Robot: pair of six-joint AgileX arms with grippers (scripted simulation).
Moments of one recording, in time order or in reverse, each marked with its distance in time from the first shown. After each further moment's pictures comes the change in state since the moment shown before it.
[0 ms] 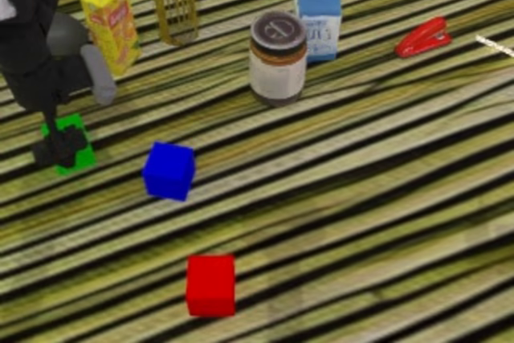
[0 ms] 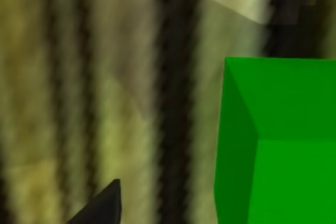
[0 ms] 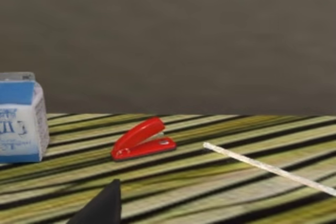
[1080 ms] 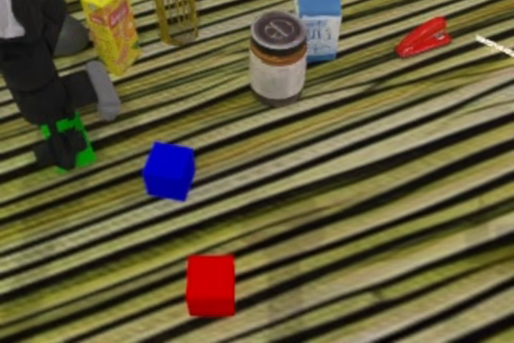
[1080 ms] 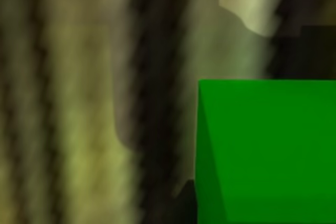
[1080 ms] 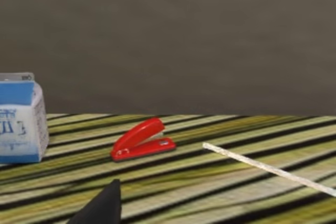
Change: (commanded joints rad) left arm 0.000 0.028 -0.045 0.063 0.000 0.001; right arm 0.000 0.000 0.000 0.000 0.000 0.000
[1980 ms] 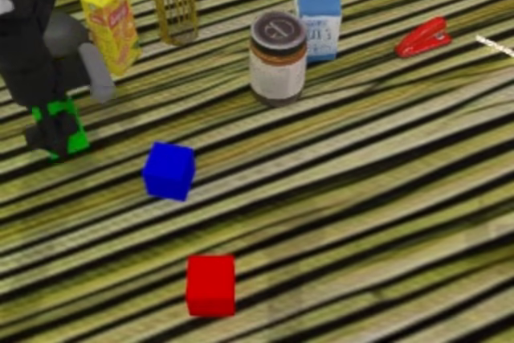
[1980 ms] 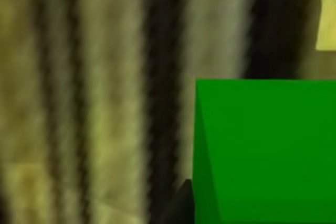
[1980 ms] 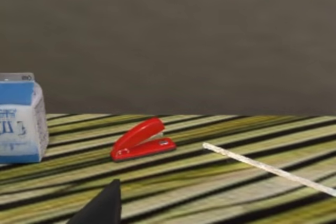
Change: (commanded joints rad) left arm 0.010 -0.038 0.074 -0.115 0.000 0.004; right arm 0.000 0.000 0.000 0.000 0.000 0.000
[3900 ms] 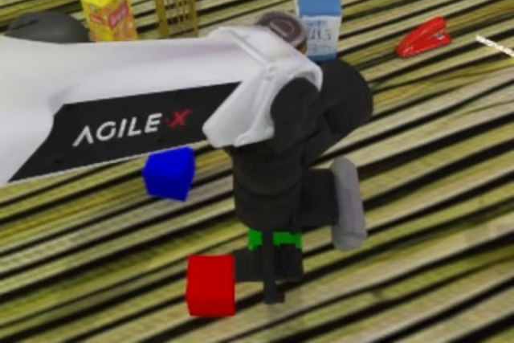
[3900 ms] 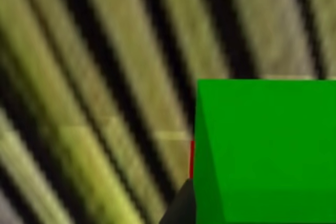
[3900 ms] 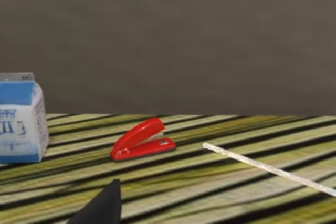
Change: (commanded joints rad) left arm -0.842 -0.322 -0.267 -0.057 -0.006 -0.423; right arm 0.000 0.000 0.000 0.000 0.000 0.000
